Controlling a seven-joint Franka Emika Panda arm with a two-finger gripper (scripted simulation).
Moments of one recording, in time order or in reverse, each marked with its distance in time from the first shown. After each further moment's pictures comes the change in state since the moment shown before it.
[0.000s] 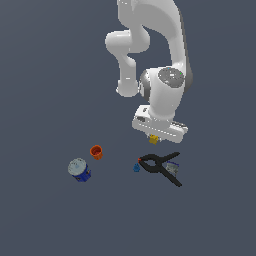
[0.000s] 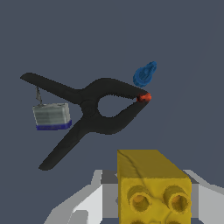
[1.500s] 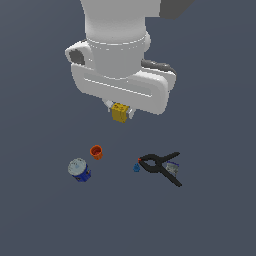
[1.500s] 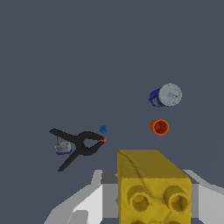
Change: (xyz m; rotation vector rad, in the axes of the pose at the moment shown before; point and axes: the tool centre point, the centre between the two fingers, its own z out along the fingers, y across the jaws) arm 0.129 0.086 -0.240 -0.001 0.001 0.002
